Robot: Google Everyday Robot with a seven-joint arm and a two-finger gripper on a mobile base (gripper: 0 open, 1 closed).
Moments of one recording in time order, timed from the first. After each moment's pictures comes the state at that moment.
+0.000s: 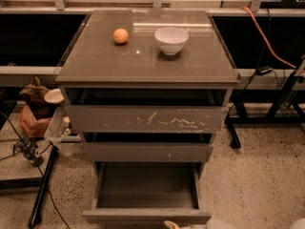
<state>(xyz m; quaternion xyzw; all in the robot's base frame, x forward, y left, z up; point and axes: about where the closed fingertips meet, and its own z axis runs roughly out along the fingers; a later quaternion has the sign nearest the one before) 0.339 -0.050 0.189 -0.45 0.74 0.42 0.29</state>
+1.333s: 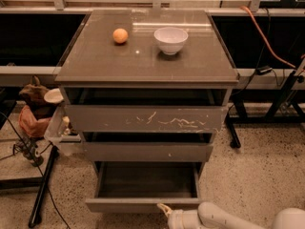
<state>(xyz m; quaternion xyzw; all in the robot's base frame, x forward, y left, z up) 0.414 -0.026 0.200 -0.50 0.69 0.39 0.34</state>
